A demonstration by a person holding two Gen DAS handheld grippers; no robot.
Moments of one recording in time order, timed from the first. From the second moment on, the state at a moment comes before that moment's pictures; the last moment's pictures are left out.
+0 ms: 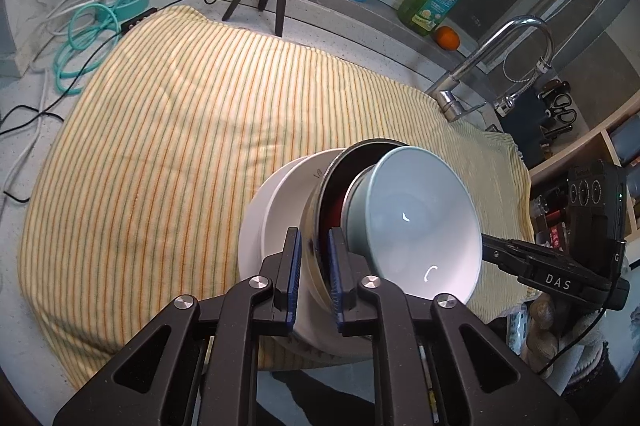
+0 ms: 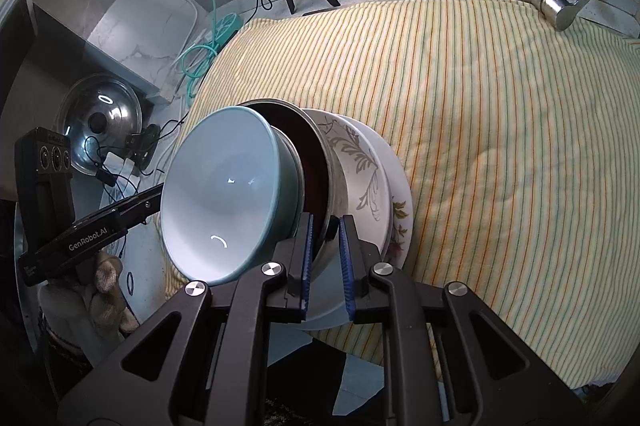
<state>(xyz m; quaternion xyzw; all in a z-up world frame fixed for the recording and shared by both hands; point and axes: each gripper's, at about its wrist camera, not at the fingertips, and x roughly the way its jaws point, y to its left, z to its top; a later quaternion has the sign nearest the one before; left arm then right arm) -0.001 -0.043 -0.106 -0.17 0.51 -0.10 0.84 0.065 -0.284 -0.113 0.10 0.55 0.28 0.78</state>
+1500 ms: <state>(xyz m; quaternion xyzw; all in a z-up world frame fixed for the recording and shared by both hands) -0.069 -0.079 -0.056 -0.05 0.42 -0.02 0.91 -0.006 -0.311 -0.049 0.04 0.42 0.23 0.88</state>
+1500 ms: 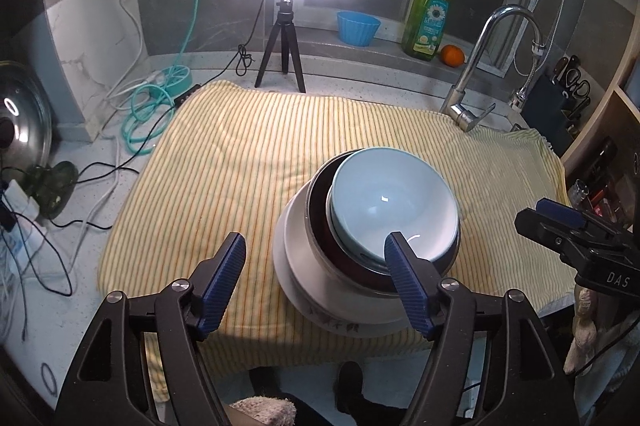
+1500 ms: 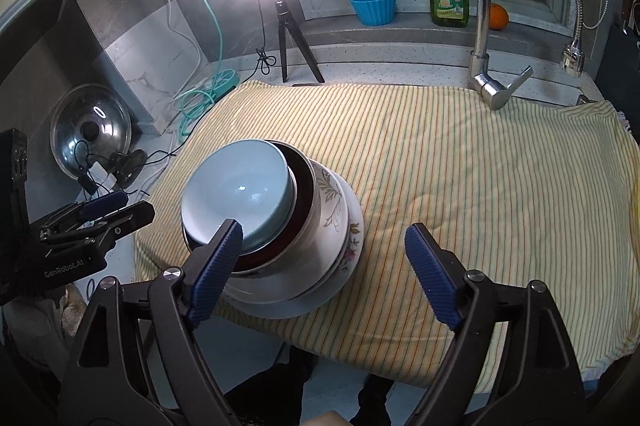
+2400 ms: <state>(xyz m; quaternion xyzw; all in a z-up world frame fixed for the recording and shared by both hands) -0.069 -0.074 -0.056 -0.05 0.42 -0.02 0.90 -0.013 -0.298 -0.051 0.04 0.43 0.22 0.88</state>
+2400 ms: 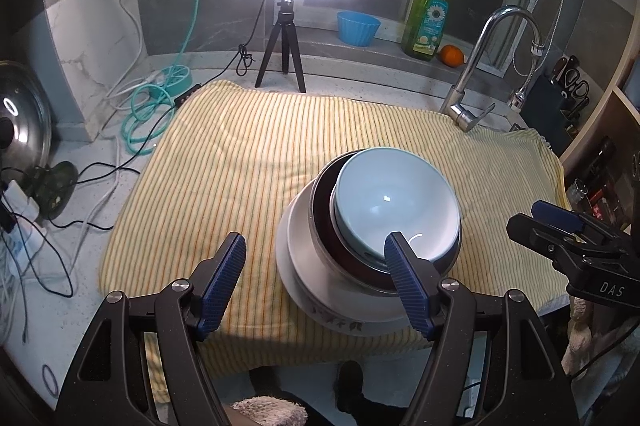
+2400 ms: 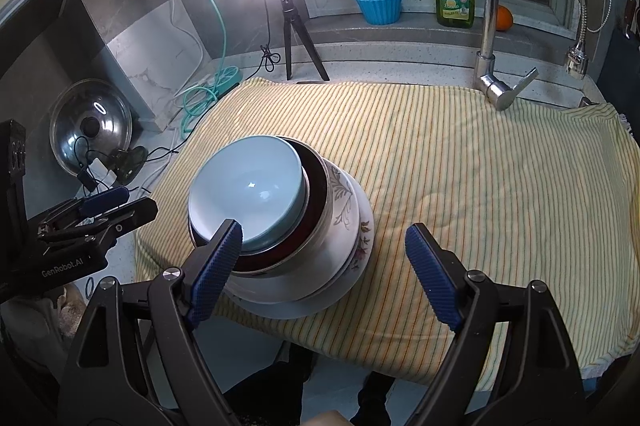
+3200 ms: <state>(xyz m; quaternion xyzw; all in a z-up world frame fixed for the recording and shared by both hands) -0.064 -0.072 -0.055 -0.06 0.42 -0.03 0.90 -0.008 -0.297 -0.055 0.04 0.43 0.22 0.87</state>
